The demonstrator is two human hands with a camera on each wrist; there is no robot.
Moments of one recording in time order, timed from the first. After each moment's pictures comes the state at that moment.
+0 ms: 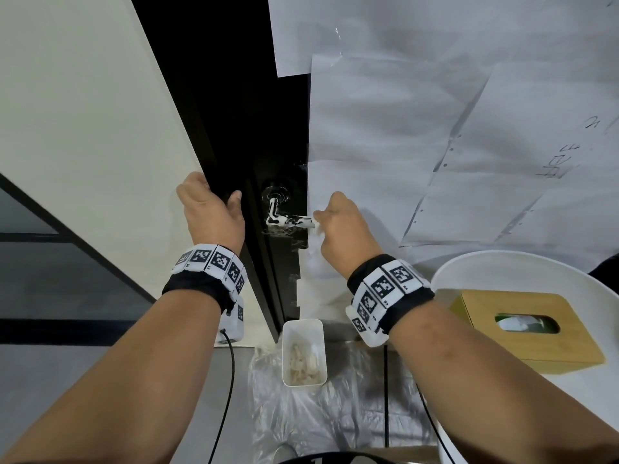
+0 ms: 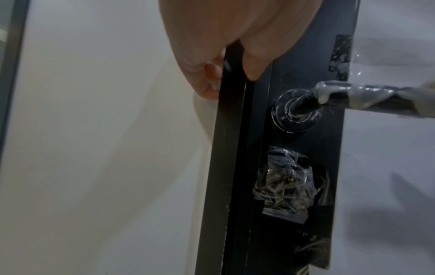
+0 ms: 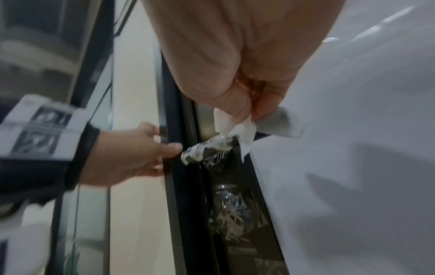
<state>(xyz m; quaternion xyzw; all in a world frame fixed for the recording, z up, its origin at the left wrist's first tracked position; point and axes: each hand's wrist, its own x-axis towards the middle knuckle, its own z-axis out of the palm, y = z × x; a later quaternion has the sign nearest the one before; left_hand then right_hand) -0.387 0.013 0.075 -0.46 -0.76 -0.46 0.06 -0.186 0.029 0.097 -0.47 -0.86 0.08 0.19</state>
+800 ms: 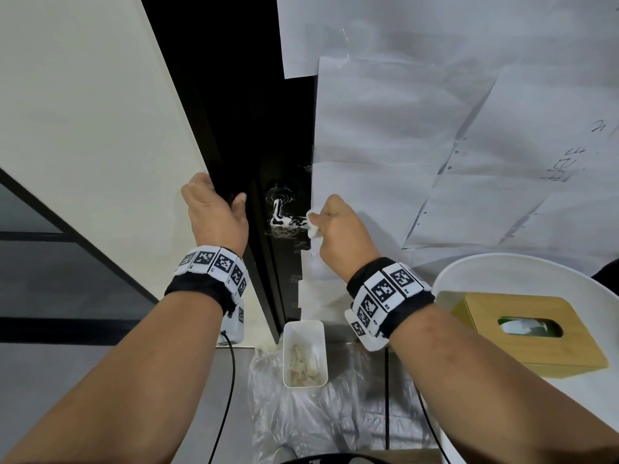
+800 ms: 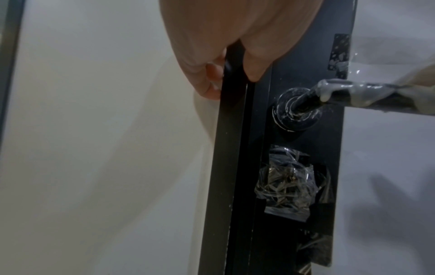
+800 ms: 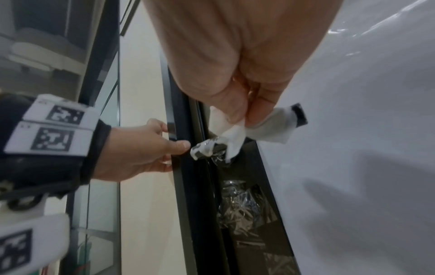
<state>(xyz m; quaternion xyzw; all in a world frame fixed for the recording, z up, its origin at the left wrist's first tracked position) -0.392 0.013 0.071 -0.47 -0.75 -0.46 0.06 -0.193 0.026 0.096 -0.45 -0.86 0.14 0.21</state>
